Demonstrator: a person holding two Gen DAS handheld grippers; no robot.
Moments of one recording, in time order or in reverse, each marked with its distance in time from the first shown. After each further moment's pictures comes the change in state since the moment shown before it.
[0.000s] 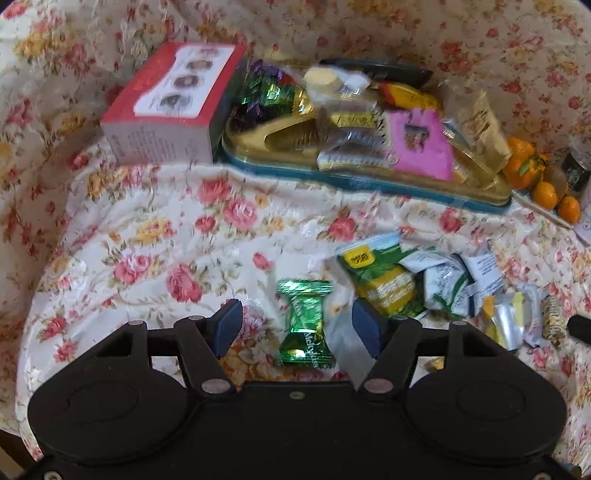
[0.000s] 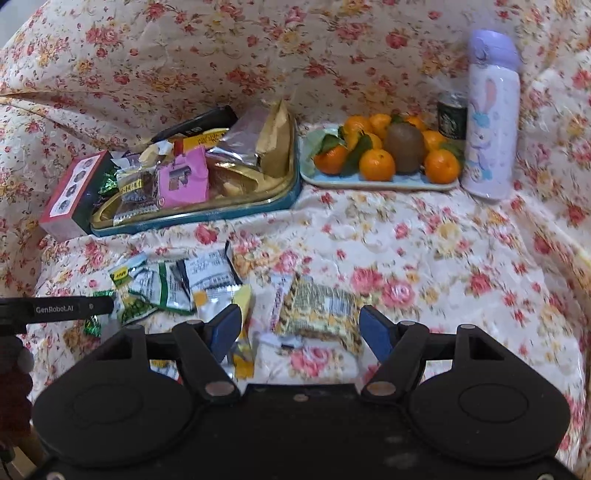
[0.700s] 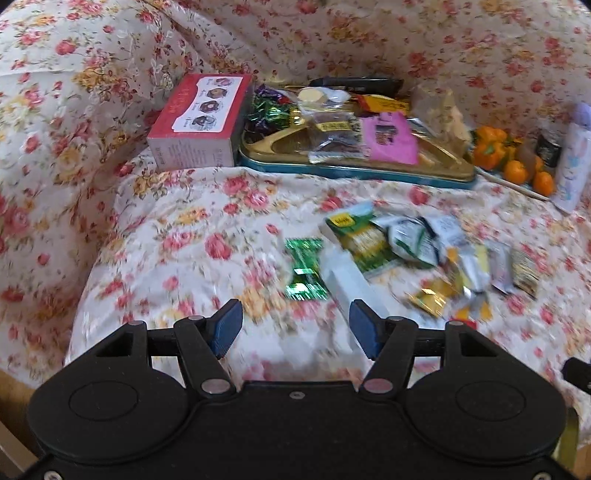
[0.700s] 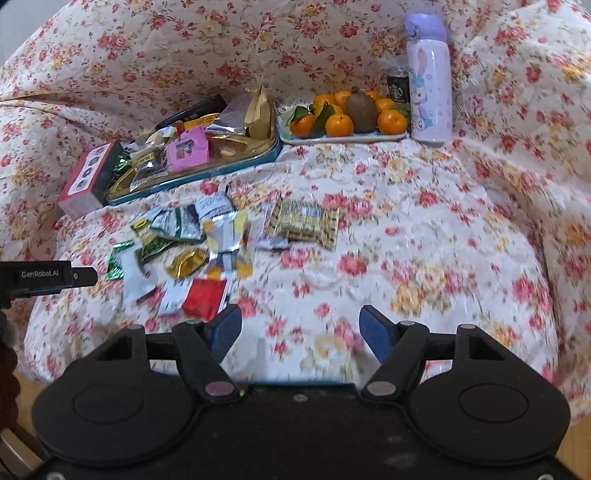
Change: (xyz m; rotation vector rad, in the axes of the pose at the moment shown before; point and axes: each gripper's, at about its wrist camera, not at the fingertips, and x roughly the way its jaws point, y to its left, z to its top) left arm -0.066 -0.011 -0.035 0.061 -0.079 0.060; right arm -0.075 -0.007 -0.074 0.079 0.023 -0.022
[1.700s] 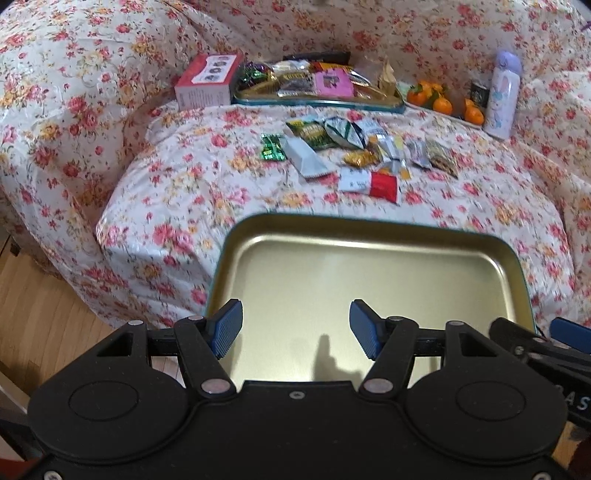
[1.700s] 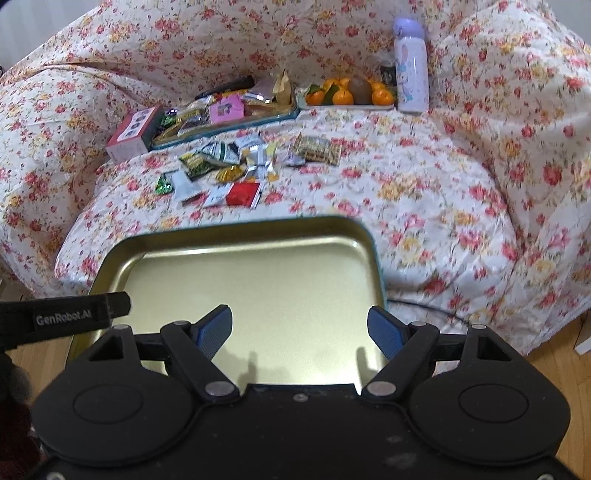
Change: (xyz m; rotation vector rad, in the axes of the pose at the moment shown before) left arm -0.120 -0.035 -0.149 0.021 -0.026 -0.006; right arm -0.101 0.006 -0.128 -0.040 -0.037 0.007
